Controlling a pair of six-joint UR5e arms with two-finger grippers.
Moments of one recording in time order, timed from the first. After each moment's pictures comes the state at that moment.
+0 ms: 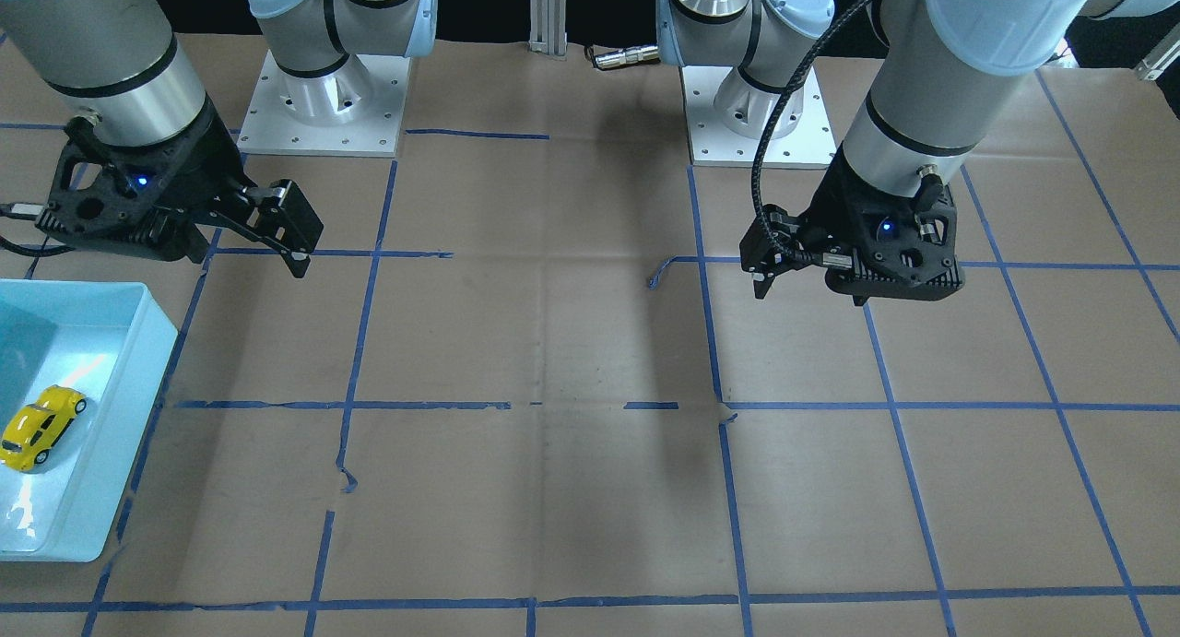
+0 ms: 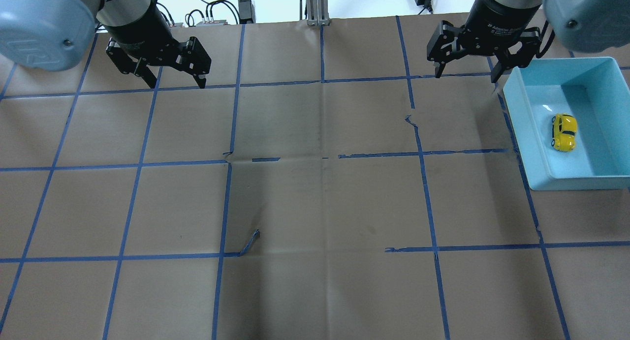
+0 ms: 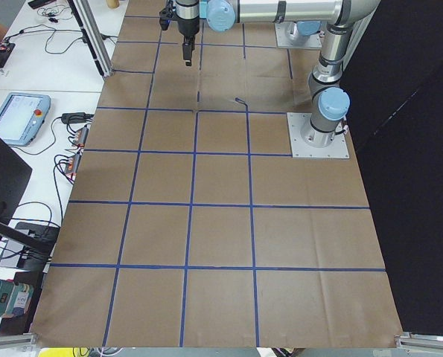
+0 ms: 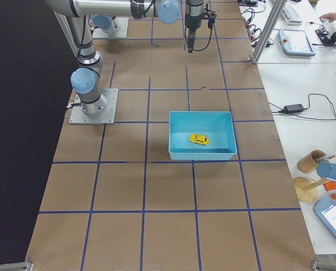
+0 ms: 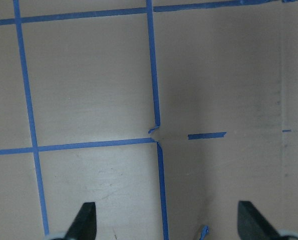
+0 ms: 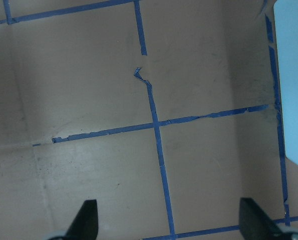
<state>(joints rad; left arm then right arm) -1.56 -1.72 -1.48 -1.48 1.57 0.08 1.55 -1.47 1.51 -1.64 -1.56 0.13</state>
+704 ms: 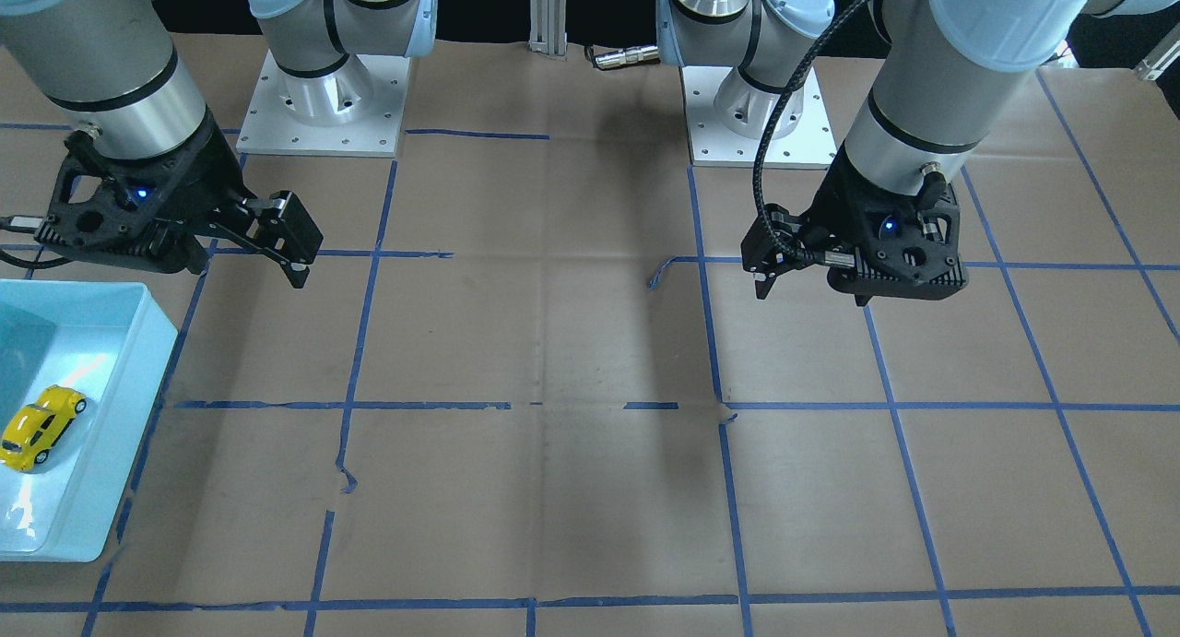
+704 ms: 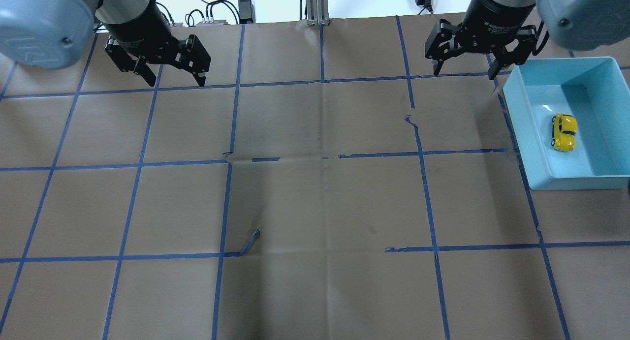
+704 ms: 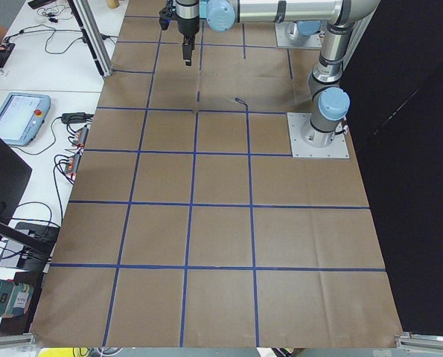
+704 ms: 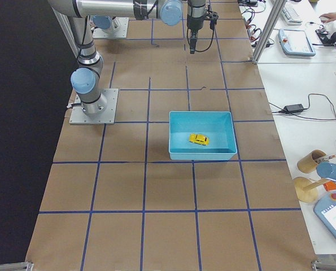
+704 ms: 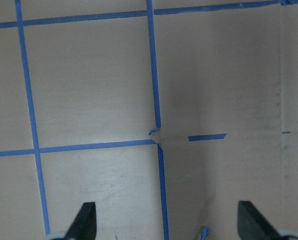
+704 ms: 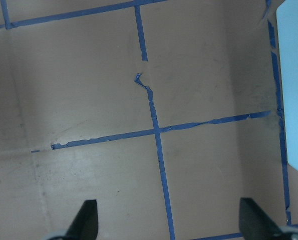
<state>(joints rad) -1.56 -1.72 -1.48 -1.48 1.57 0.08 1.55 -1.46 1.50 -1.65 -1.56 0.13</state>
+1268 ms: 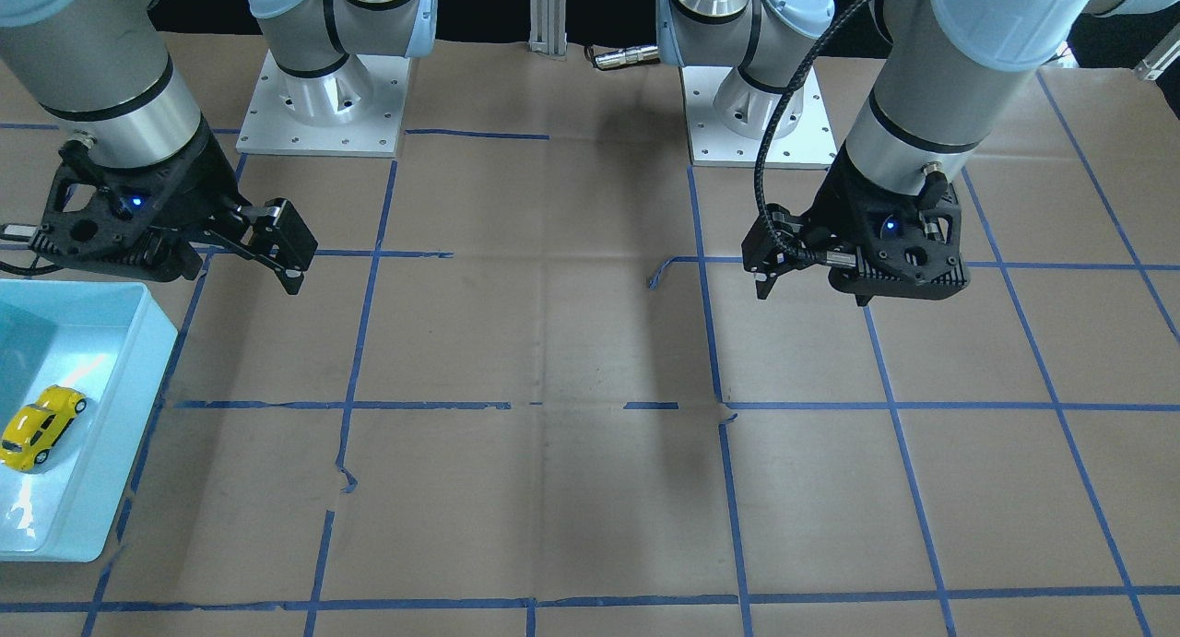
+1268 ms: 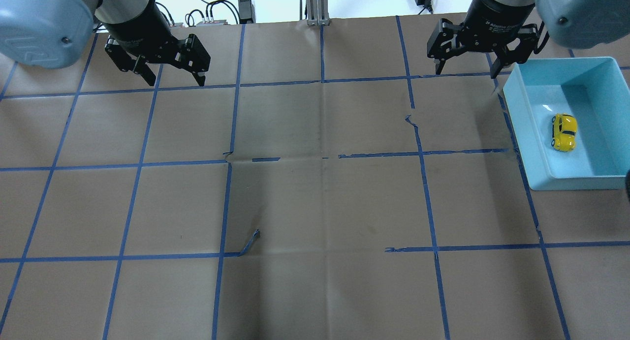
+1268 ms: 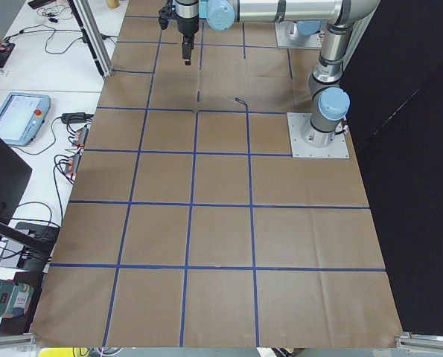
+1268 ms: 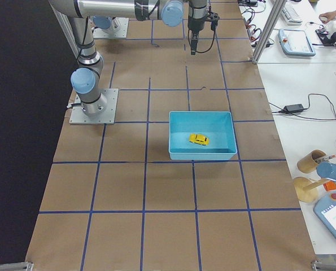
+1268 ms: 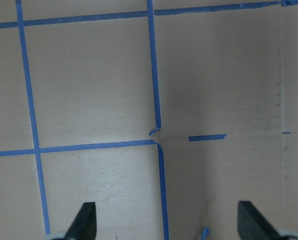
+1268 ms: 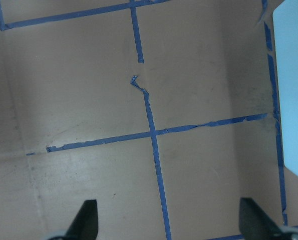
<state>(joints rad) -1.56 -1.72 -1.47 -1.48 1.57 0.08 1.54 -1.45 1.50 -1.67 -1.57 0.13</state>
